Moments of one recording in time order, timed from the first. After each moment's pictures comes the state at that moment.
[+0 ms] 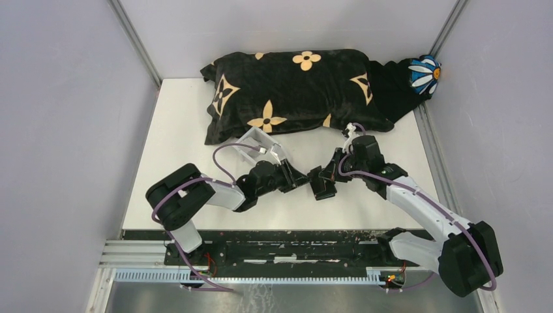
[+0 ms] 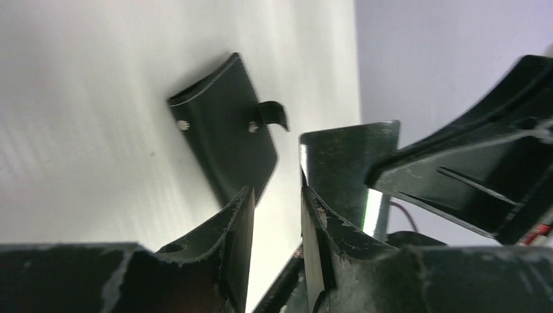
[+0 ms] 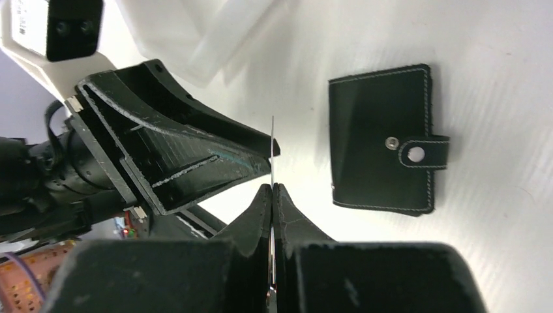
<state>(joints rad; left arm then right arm) -0.87 1.70 0.53 0.88 0.12 -1.15 0.45 1.09 0.65 -0.24 -0.35 0.64</state>
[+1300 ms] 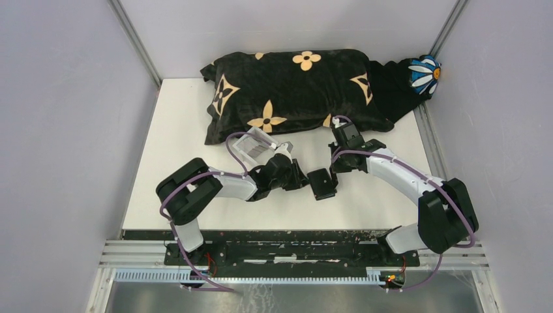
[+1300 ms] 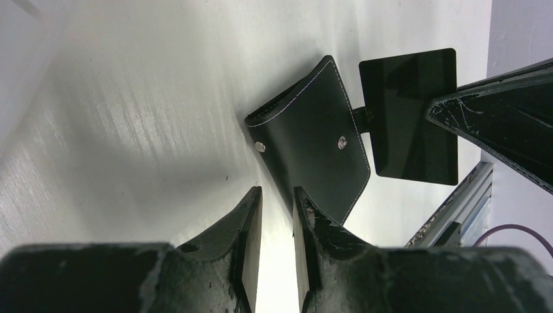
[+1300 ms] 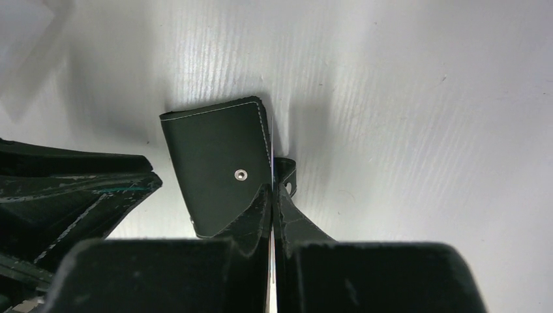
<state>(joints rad) -0.90 1.78 0.76 0.42 0.01 -0.92 0.48 1.42 0.93 -0.55 0.07 0.36</state>
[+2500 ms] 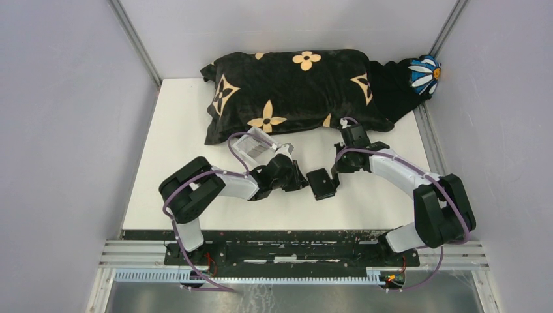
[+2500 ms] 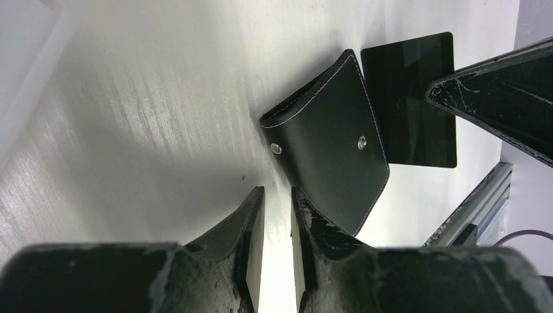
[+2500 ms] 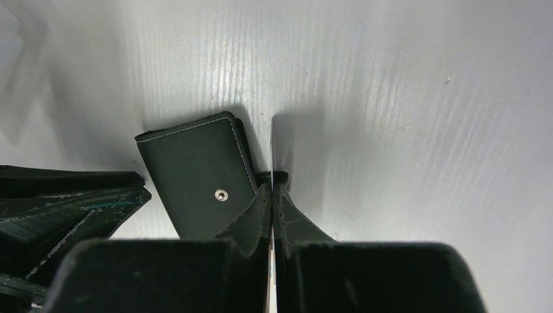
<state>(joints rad) -0.90 1.80 0.77 0.39 0.00 -0.91 0.39 1.46 0.86 -0.45 -0.02 0.37</state>
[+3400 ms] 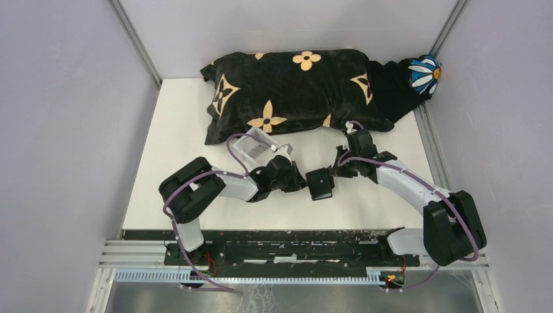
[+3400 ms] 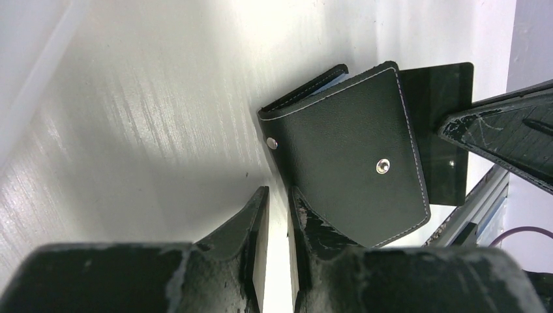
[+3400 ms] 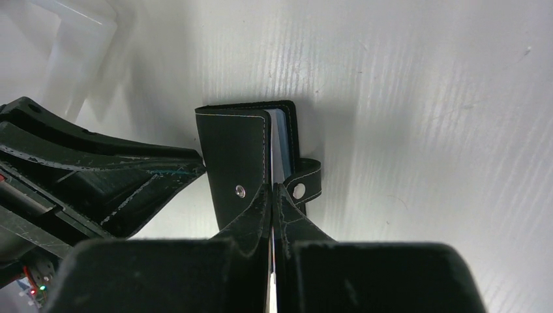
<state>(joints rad) -0.90 1.80 0.75 0.42 0.00 -0.91 0.38 1.32 0.75 -0.36 -0.15 0.47</state>
